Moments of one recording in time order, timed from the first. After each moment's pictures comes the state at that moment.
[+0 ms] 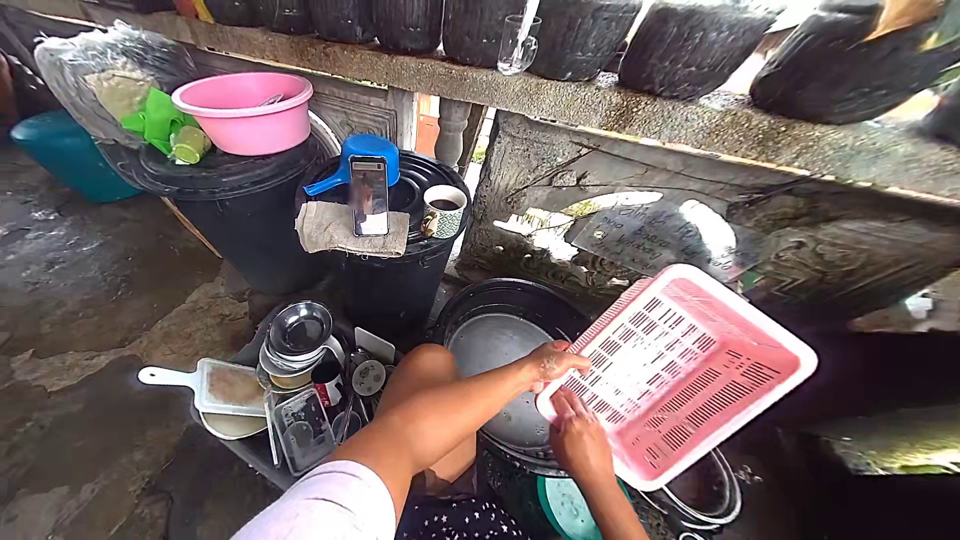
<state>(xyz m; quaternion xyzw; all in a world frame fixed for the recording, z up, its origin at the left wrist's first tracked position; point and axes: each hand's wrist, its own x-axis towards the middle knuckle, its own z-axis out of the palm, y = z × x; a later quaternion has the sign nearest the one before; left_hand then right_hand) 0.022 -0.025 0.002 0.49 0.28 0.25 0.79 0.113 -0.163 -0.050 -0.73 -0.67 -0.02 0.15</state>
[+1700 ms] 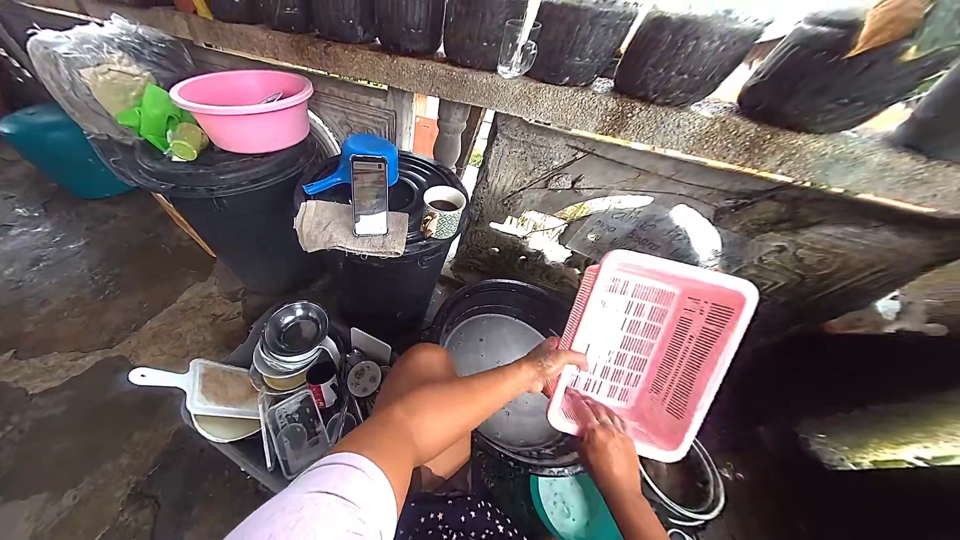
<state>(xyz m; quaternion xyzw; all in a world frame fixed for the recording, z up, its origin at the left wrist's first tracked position) 0.027 -0.031 0.001 0.44 0.29 0.24 0.81 0.170 -0.173 -0.062 -0.71 -0.69 -0.09 0.12</state>
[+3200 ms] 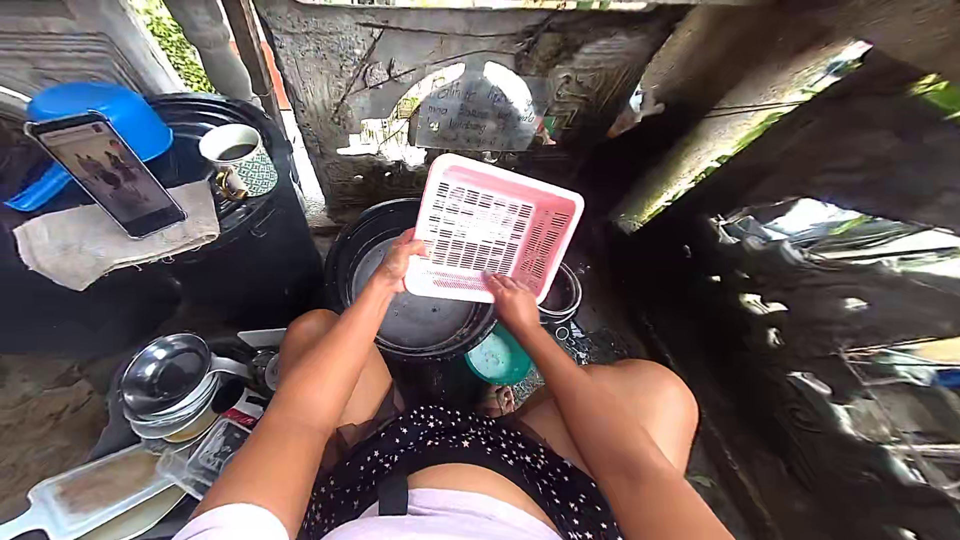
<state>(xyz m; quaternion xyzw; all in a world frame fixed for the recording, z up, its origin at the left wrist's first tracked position) -0.006 -0.017 0.013 0.48 0.24 0.29 0.79 0.220 -0.187 -0.073 -0.77 -0.62 -0.04 0.15</state>
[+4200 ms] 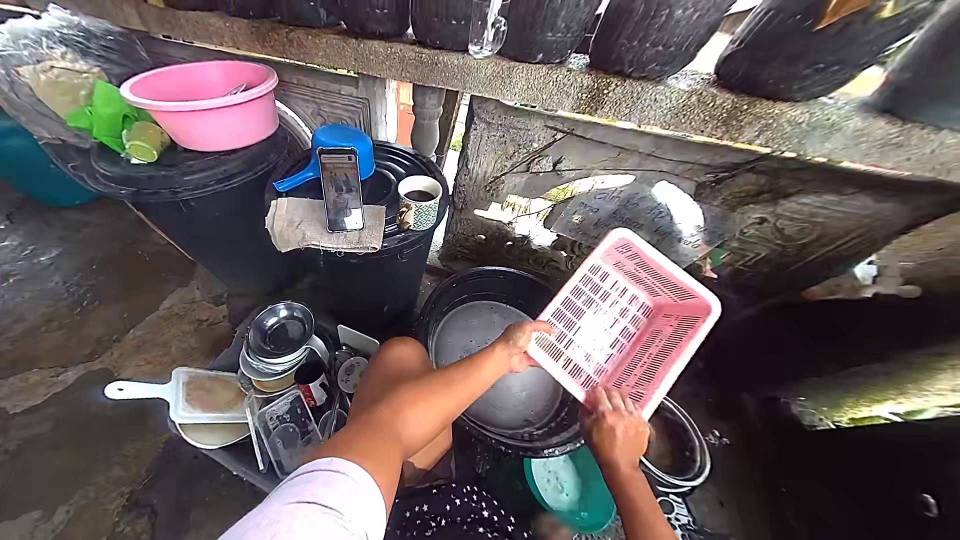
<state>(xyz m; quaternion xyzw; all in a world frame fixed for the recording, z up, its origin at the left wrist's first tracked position) 0.027 -0.011 -0.006 0.32 0.31 0.28 0.85 0.192 -0.168 -0.059 -0.72 -0.64 -0.20 0.18</state>
